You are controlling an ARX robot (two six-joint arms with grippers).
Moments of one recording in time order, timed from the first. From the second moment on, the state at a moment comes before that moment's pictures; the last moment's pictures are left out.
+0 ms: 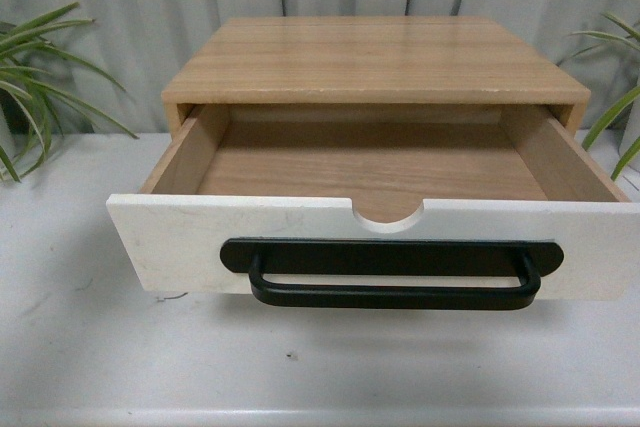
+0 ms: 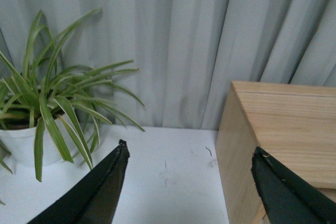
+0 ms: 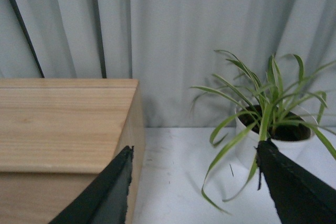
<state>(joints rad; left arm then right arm) 0.07 1.05 0.54 0.50 0.06 -0.04 -0.22 1.06 0.57 0.49 -0.26 -0.04</state>
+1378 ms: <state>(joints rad) 0.00 0.32 0.01 0.32 0.00 -0.01 0.00 0.20 0.01 0.21 0.00 -0.01</state>
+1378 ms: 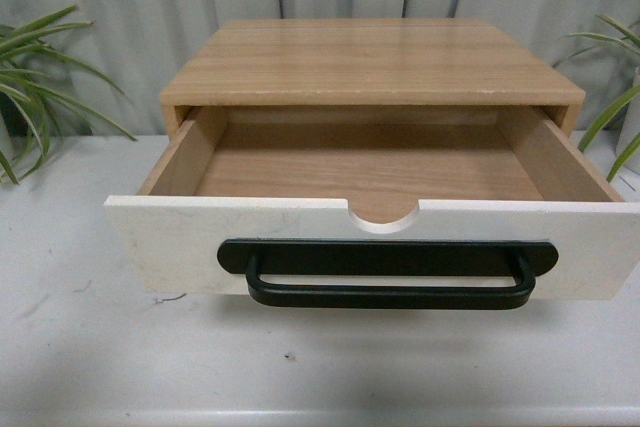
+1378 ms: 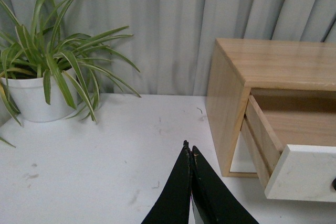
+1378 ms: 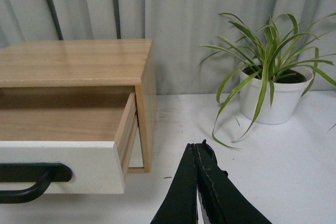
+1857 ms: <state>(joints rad) 0.00 0.20 0.01 0.20 0.00 -0.01 0.00 0.00 0.01 -0.01 0.00 -0.01</state>
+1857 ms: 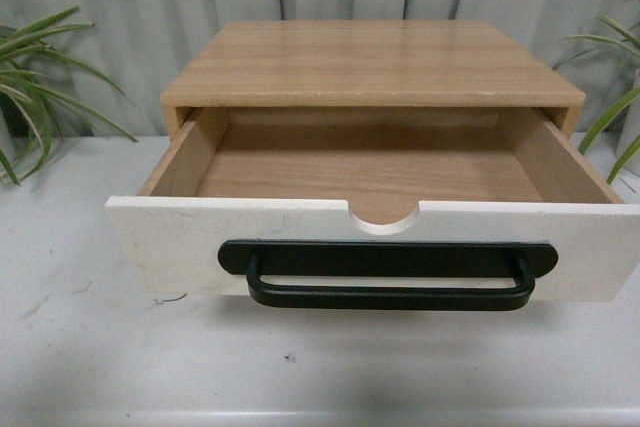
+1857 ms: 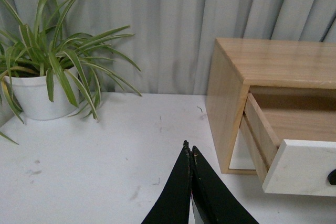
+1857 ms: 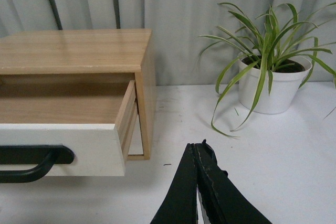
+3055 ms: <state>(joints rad) 0.00 0.01 0.01 0.00 0.00 -0.01 0.00 0.00 0.01 0.00 0.00 -0.01</state>
